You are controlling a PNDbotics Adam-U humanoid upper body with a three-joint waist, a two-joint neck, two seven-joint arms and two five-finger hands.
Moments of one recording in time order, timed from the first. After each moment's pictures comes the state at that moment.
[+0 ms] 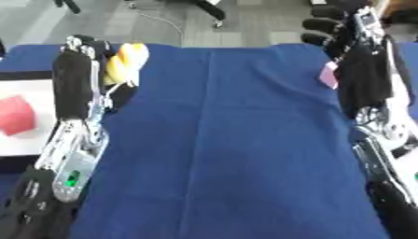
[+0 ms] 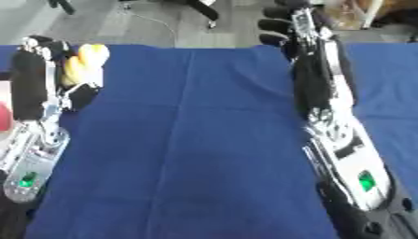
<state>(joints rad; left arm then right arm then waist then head) -0.28 0.37 -0.05 -1.82 -1.01 0.41 0.45 -0.51 -0.21 0.36 -1.86 -0.24 0.02 -0.30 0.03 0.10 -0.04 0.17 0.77</state>
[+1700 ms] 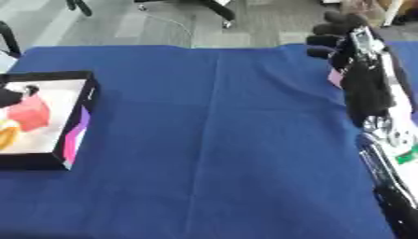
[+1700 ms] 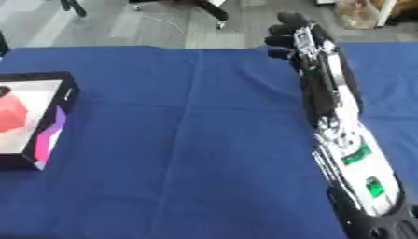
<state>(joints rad) -0.25 0.55 0.21 -1.74 -1.17 0.89 0.17 -0.50 -0.23 0.35 -1.81 -0.20 0.01 -0.25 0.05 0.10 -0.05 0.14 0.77</state>
